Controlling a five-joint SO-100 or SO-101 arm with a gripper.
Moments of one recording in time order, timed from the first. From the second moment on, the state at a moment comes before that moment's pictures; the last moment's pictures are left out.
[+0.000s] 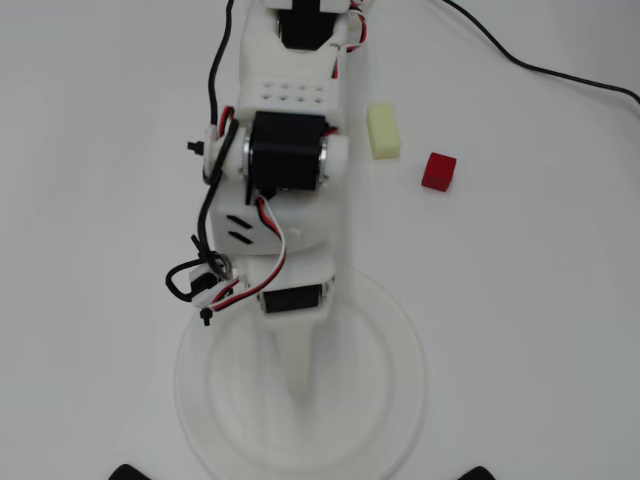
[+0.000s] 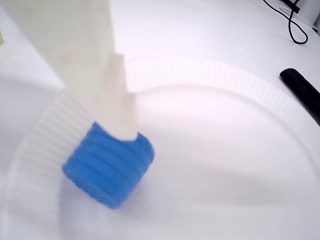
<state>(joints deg) -4.7 25.2 -7.4 105.3 -9.3</state>
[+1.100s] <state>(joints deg) -2.5 127.6 110.9 94.6 -10.5</state>
